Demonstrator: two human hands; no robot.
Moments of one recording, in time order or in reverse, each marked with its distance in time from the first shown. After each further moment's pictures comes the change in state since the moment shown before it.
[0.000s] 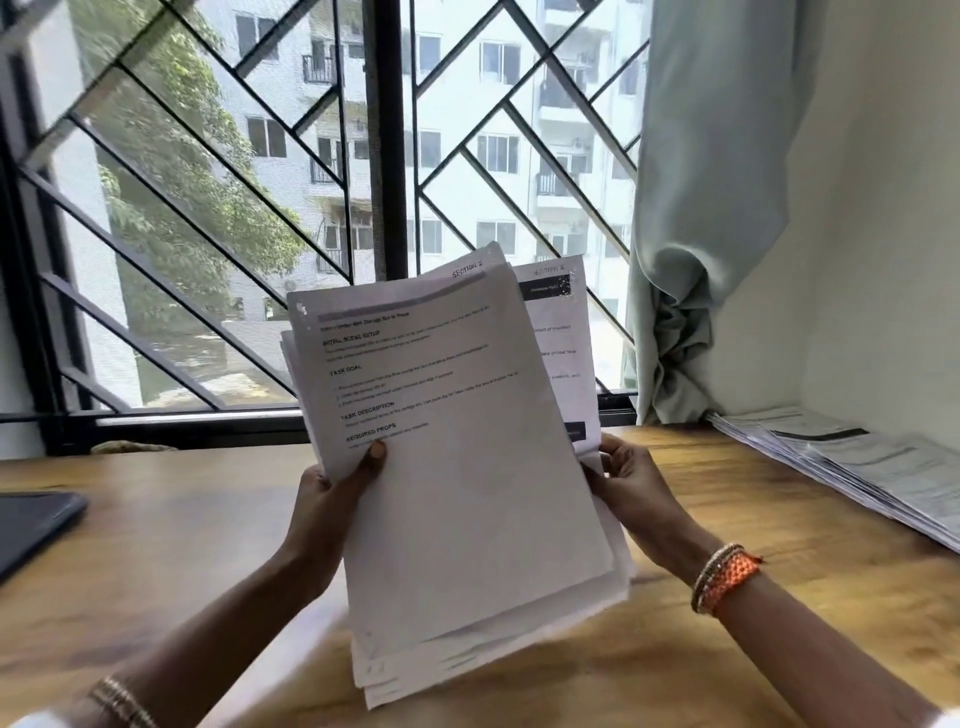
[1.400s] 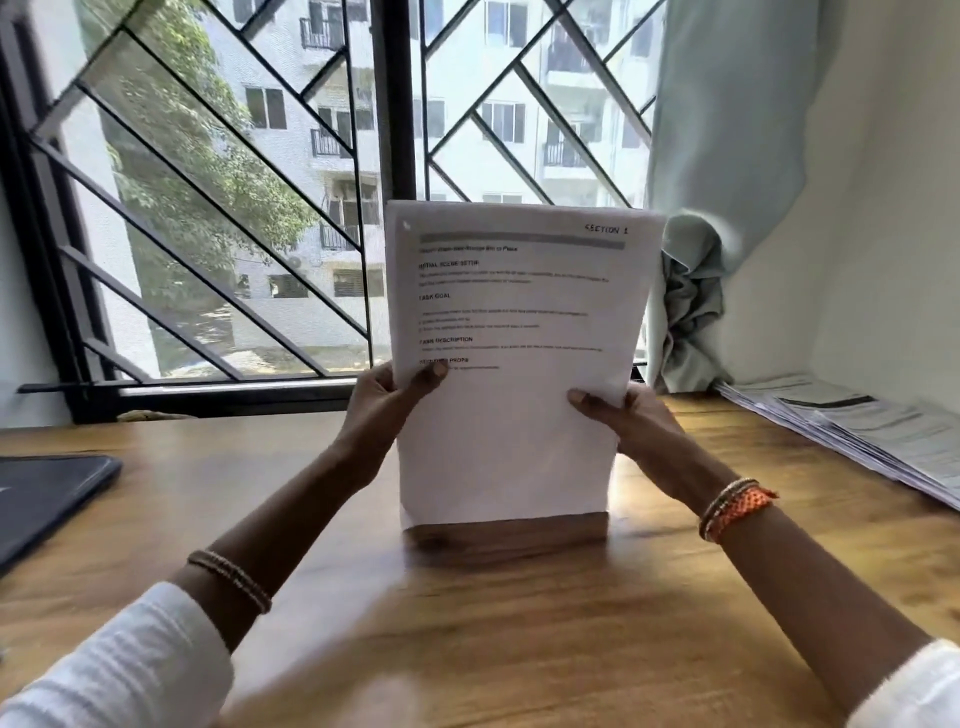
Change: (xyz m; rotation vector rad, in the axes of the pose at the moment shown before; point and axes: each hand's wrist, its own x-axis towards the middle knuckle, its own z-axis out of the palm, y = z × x) left_hand 0.023 0.031 0.030 0.155 -0.179 0.086; right_hand 0.007 -0.029 0.008 -0.023 0.055 0.098
